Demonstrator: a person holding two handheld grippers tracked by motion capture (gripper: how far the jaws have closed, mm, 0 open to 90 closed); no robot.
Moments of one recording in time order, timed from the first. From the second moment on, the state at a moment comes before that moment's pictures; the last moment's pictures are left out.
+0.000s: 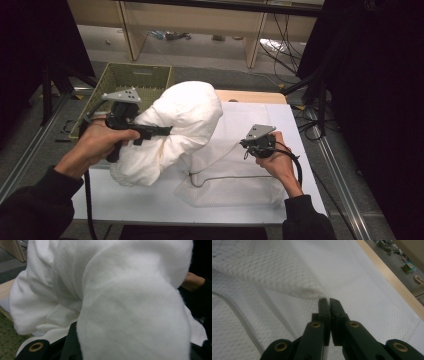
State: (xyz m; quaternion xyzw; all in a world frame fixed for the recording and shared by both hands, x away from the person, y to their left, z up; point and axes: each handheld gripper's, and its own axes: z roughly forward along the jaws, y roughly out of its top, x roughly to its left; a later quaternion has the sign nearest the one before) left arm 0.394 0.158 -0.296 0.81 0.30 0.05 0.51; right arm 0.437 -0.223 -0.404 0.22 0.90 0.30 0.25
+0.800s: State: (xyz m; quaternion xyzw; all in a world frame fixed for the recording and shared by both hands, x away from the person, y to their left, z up) left arm 0.326 0.104 -0.351 0.85 0.19 -0.06 0.49; right arm 0.446 -0.229 -0.390 0.24 0.88 0.35 0.24
